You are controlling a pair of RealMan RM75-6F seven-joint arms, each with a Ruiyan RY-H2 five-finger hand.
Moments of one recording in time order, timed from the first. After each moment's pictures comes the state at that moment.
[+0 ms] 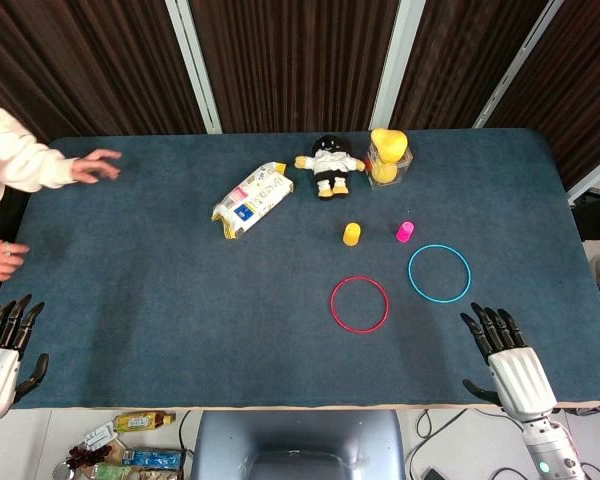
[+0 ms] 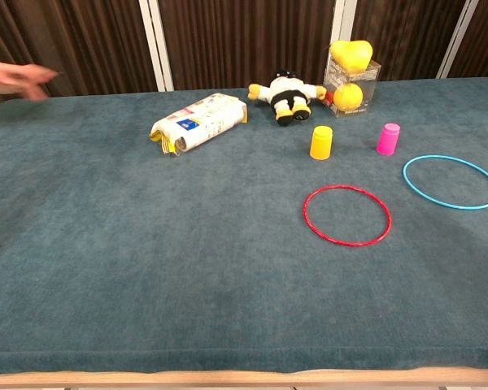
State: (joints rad) left arm -0.06 -1.17 -0.02 -1.48 1.61 1.60 0.07; right arm 0.07 -1.26 -0.04 -1.57 -1.69 1.49 -0.15
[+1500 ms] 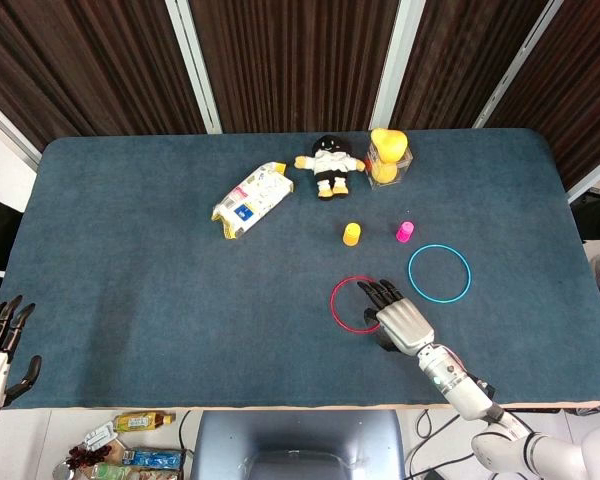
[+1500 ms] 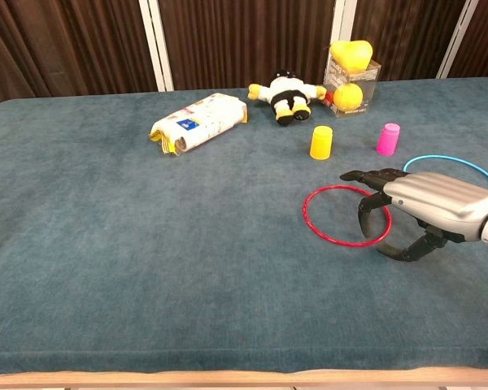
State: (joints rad) left arm -0.04 -1.15 -0.02 -1.48 1.61 1.62 0.00; right arm 0.51 -1.64 0.03 -1.11 -1.61 1.03 0.00
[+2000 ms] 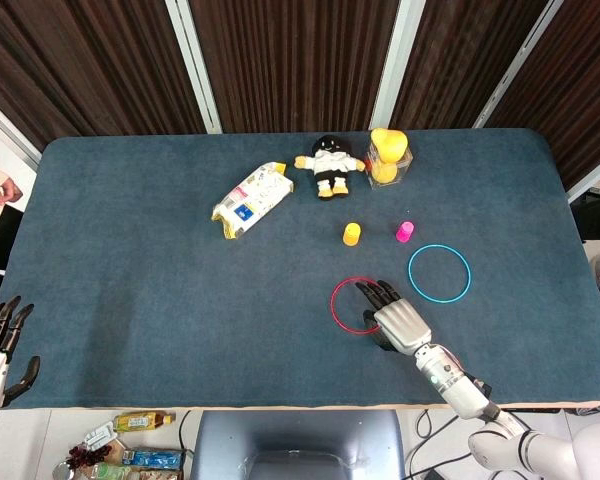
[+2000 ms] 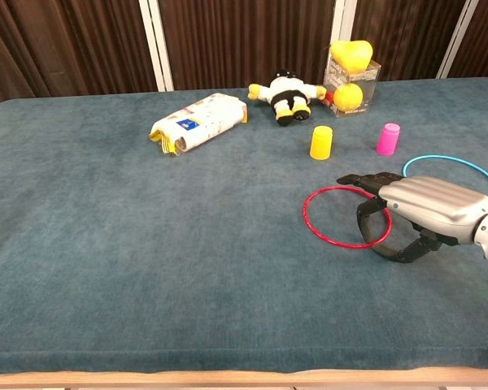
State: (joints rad) left arm -0.04 -1.14 -0.02 -1.48 1.61 1.62 0.00; right arm 0.53 -1.67 0.02 -1.08 -1.59 1.04 0.01
